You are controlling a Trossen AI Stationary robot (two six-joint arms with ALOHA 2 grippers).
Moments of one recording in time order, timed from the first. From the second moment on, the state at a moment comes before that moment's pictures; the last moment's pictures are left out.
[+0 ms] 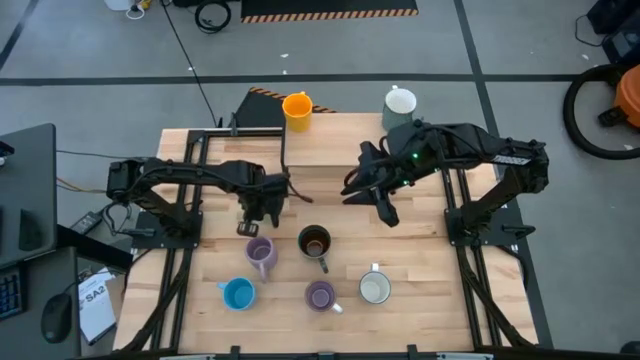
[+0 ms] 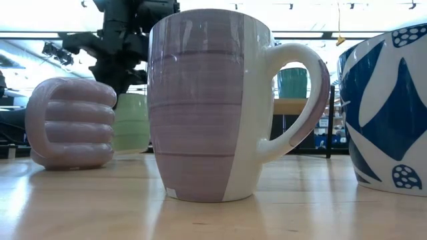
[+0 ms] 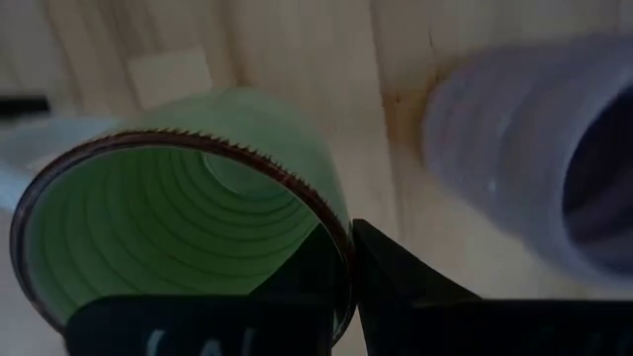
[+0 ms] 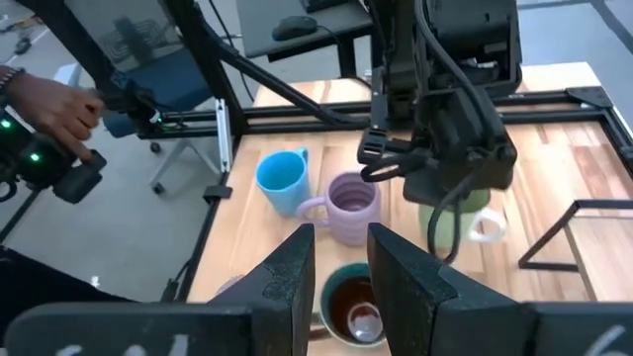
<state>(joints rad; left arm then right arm) 0.12 1.53 1.12 -1.08 0.04 0.35 0.10 1.50 1.91 -0.93 -0.13 0.13</state>
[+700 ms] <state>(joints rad) 0.11 1.53 1.12 -1.08 -0.11 0.89 0.11 1.51 1.91 -0.86 -0.07 0.12</state>
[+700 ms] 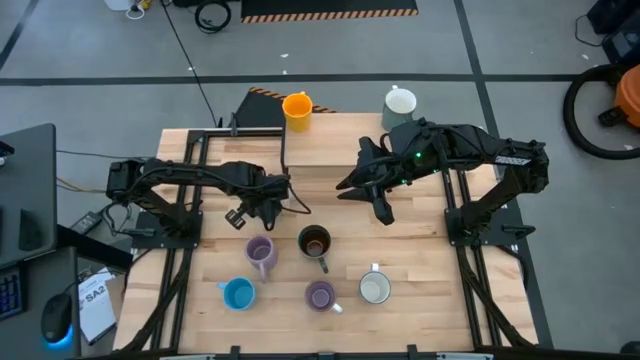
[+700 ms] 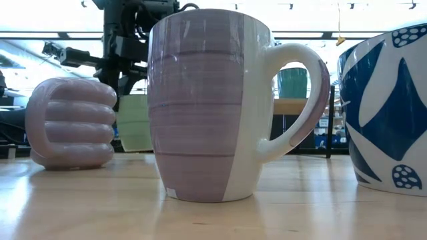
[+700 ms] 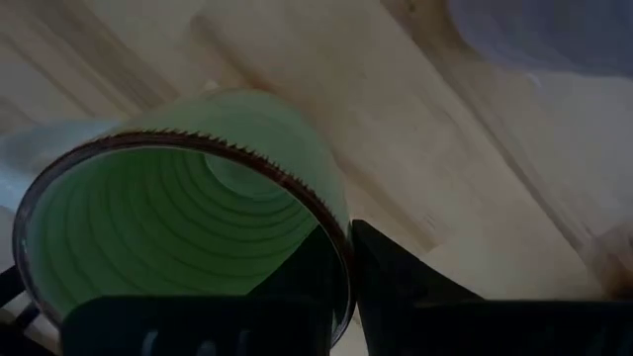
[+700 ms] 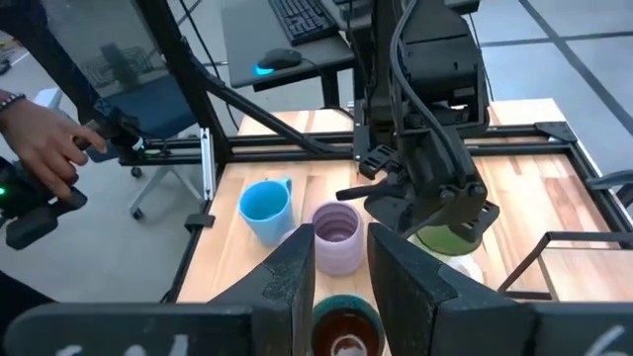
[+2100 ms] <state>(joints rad) 0.10 1.53 1.12 -1.09 -0.08 0.76 0.11 1.51 1.91 -0.85 -0.06 0.10</state>
